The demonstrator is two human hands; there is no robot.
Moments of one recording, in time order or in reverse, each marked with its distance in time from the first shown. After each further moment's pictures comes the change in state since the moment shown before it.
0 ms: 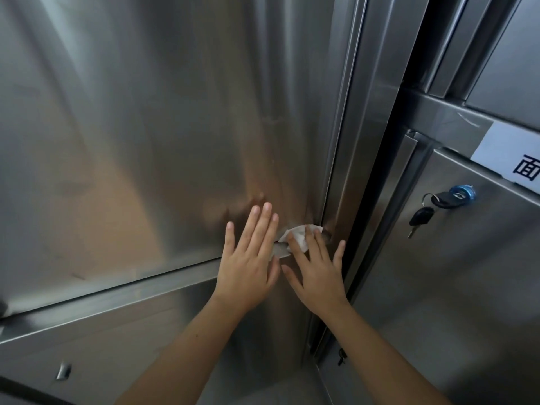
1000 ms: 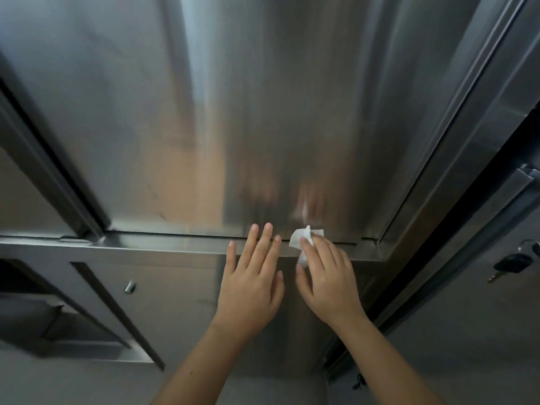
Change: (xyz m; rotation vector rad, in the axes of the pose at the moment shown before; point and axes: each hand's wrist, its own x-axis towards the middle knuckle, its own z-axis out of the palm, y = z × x) left_hand -0.067 -0.004 -0.053 -0.038 -0.133 -0.371; right_hand 0.007 -0.047 -0.028 0.298 0.185 -0.417
